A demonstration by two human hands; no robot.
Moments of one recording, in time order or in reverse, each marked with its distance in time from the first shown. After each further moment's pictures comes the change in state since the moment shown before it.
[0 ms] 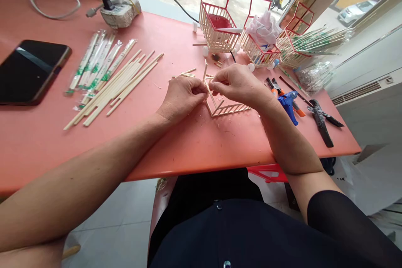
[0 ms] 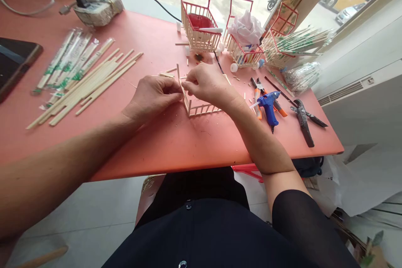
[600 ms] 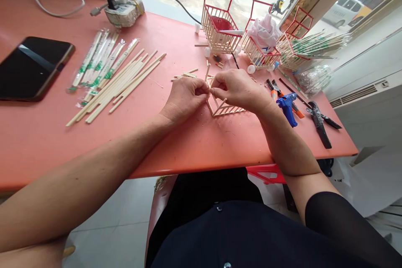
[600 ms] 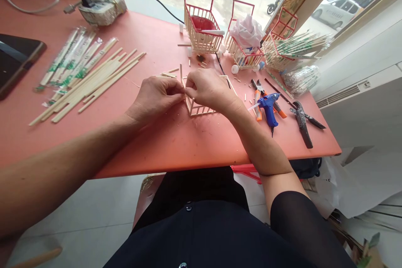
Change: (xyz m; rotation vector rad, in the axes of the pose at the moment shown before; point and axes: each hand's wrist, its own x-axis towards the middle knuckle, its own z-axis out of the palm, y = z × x) left_hand -0.002 0.003 0.001 0.036 0.001 0.045; right_hand -0.005 -0.013 0.004 -0.128 -0.011 0.025
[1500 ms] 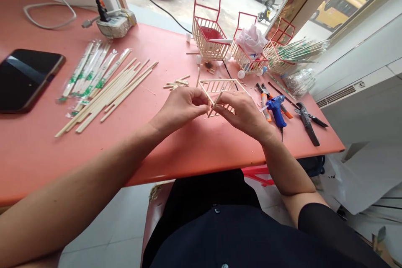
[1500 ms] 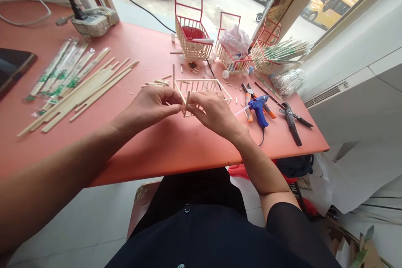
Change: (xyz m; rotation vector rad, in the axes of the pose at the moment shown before) left_hand -0.006 0.022 -0.006 -0.156 -0.152 -0.053; right_hand -0.060 0.021 0.026 0.207 0.256 -0.209
